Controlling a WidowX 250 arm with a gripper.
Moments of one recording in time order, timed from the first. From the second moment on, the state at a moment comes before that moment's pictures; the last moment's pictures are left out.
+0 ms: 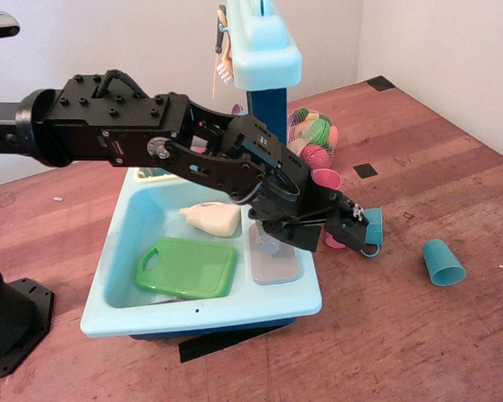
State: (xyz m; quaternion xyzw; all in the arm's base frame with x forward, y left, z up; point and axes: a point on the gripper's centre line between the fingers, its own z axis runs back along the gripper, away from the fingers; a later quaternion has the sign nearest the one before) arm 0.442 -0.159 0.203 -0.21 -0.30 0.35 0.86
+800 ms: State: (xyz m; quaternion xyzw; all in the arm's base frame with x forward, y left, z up) arm 0.428 -0.145 0.168 -0.18 -0.30 0.37 0.86
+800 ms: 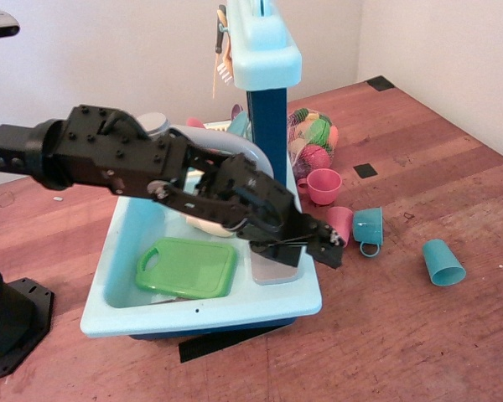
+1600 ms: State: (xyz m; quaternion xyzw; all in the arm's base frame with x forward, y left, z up) arm 0.401 -0.100 0.186 -0.19 -0.36 0.40 0.82
